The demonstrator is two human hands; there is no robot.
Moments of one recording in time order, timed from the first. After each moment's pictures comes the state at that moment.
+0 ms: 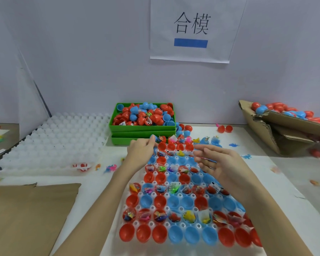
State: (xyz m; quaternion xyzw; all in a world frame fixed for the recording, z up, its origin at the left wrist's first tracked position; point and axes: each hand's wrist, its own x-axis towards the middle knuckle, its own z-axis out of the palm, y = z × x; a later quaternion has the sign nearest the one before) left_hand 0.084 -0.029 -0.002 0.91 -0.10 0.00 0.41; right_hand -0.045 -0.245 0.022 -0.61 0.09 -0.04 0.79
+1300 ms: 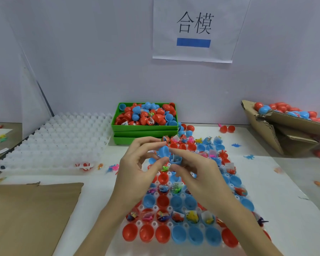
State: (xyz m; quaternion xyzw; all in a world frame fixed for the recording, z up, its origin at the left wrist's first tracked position) left_hand -0.016 -0.004 0.014 0.74 -0.26 0.18 0.59; right_hand -0.062 -0.181 0.014 -0.87 -0.11 -0.20 0.44
